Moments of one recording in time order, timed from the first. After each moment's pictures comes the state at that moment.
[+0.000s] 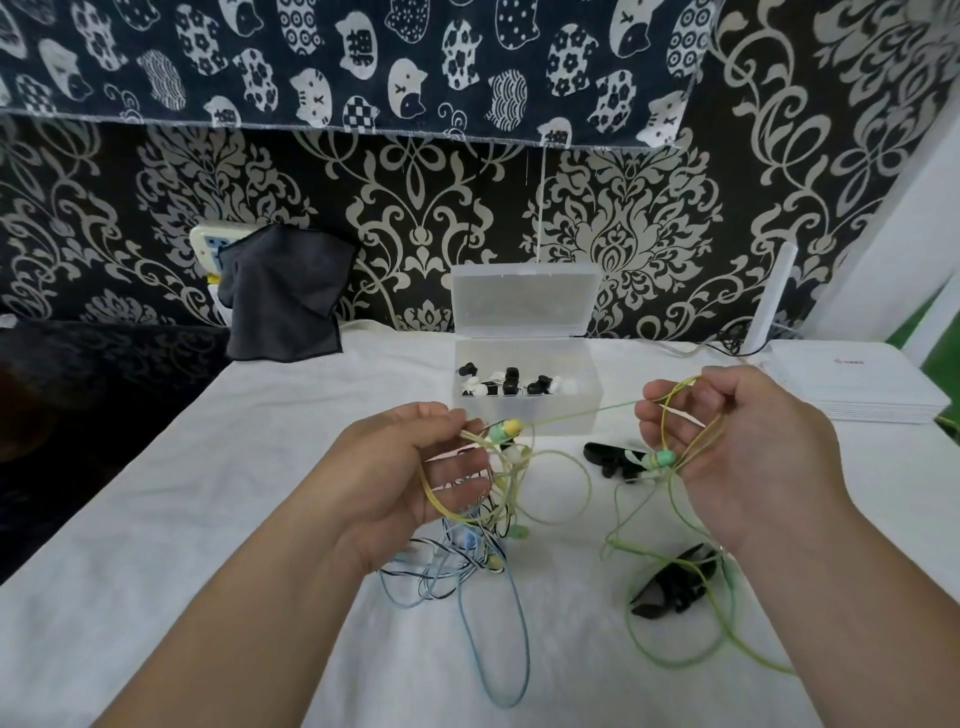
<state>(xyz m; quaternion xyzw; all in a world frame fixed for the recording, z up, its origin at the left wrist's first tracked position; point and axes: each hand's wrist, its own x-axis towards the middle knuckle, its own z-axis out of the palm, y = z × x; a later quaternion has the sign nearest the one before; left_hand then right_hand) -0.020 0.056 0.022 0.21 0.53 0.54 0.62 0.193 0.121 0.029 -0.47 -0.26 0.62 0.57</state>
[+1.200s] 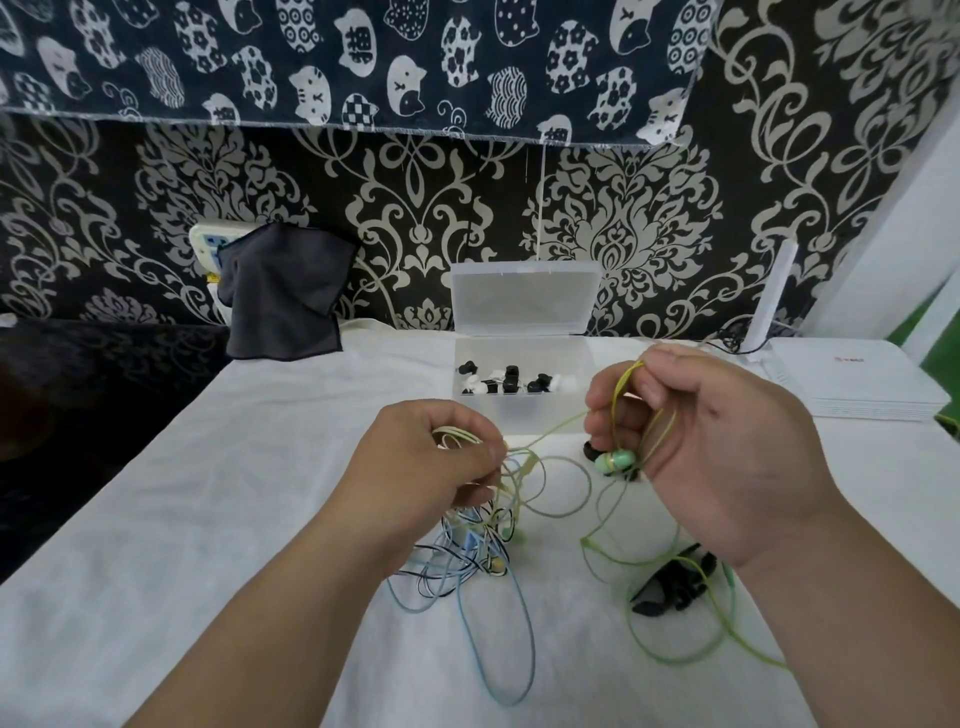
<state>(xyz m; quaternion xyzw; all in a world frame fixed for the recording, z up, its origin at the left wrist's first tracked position) -0.011 0.054 0.014 0.40 0.62 0.49 0.47 0.181 0.097 0.050 -0.31 -0.45 0.69 0.47</state>
